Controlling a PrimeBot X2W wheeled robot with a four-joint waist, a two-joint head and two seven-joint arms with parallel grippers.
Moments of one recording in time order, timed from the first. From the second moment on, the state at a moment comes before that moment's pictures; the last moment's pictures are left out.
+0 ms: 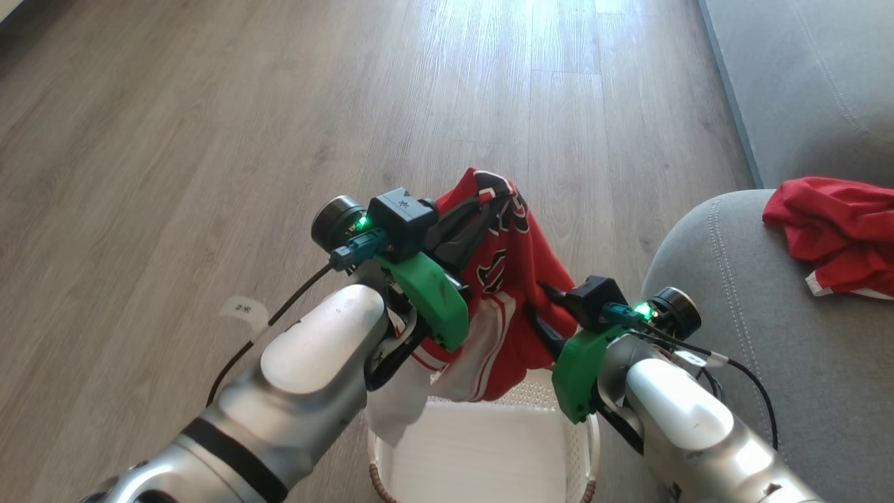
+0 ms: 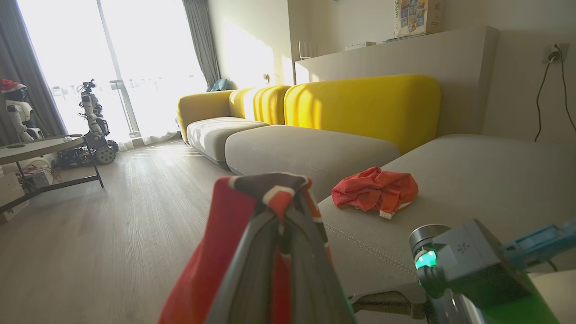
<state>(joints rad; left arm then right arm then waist) -0.86 0.07 -0.96 0.62 -0.61 -0.09 -0.18 -0.55 -0.07 0.59 0.91 0.20 0.13 -0.24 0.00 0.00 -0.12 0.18</state>
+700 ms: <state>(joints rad) -0.80 0.08 -0.95 0.67 -0.67 -0.06 -0.21 -0.57 -0.08 0.50 0.86 0.21 0.13 -0.25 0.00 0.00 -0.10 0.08</state>
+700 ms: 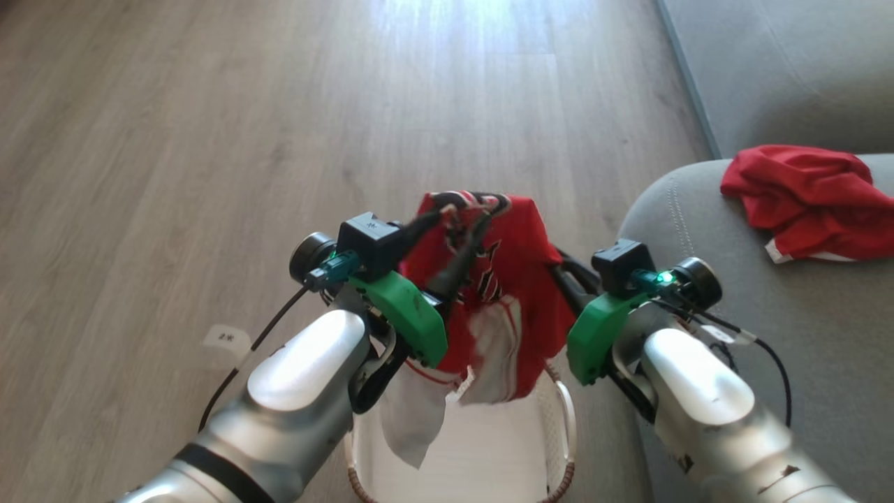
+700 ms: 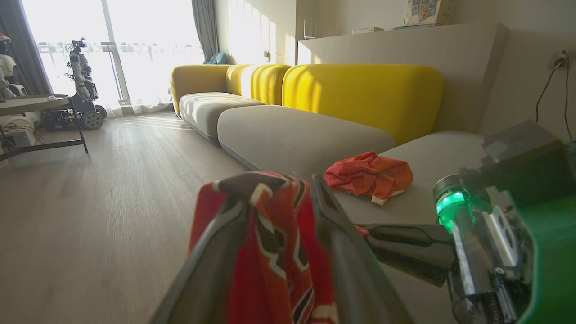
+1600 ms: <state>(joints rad) -0.74 0.09 -0.93 0.72 -0.68 -0.05 -0.25 -0.59 -0.21 0.24 0.72 0.11 0.13 -0.25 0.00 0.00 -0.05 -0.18</state>
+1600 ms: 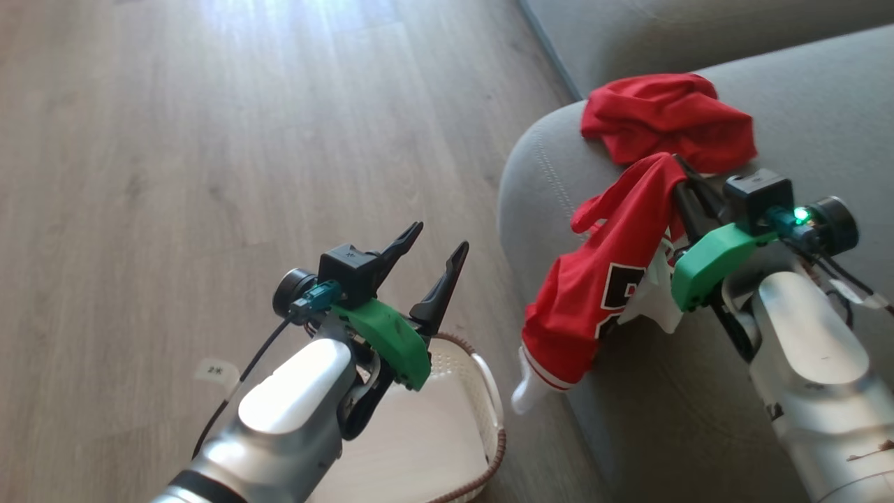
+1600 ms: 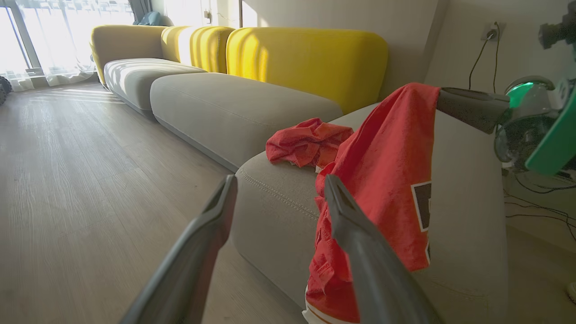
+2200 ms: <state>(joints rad) -0.72 0.07 -0.96 0.69 -0.65 -0.04 -0.25 -0.59 -0.24 0.23 0.57 0.11 0.13 -0.17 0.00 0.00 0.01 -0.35</state>
